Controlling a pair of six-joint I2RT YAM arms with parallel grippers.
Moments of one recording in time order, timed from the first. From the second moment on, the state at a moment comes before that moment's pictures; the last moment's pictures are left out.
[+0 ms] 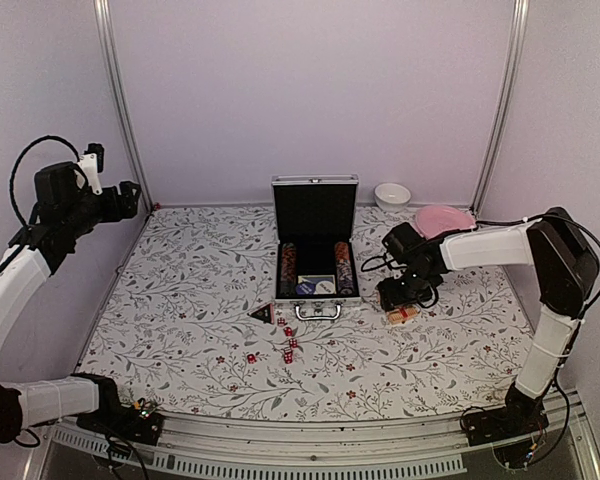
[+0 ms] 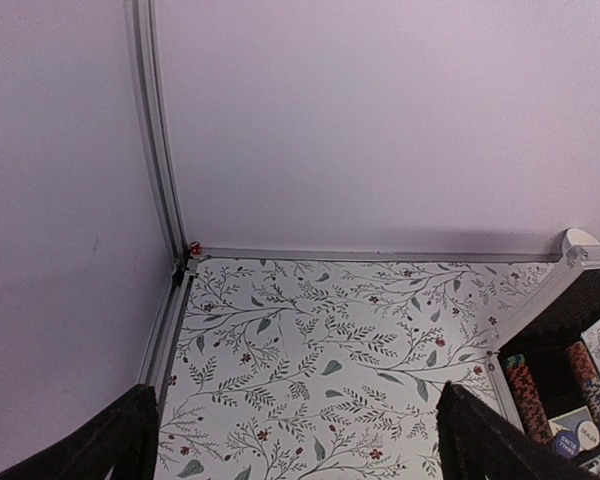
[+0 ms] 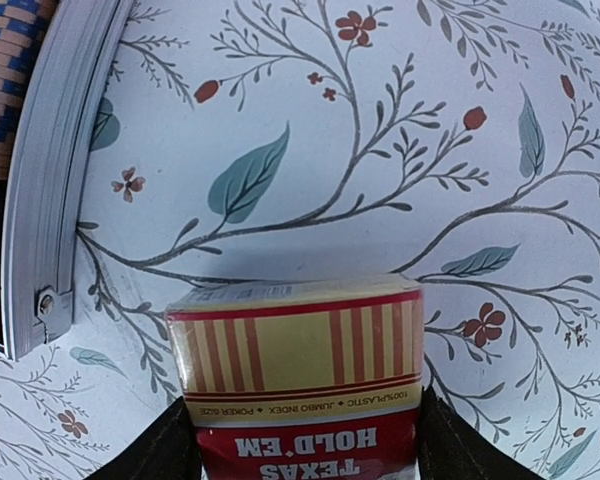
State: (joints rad) left arm -0.01 1.00 0.97 -0.22 0.00 -0.05; right arm 0.61 1.83 1.11 -0.51 0.14 0.33
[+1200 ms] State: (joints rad) left arm -0.40 1.40 0.64 0.44 0.80 -0.95; right arm 1.01 1.82 1.36 -0.24 -0.12 -0.14
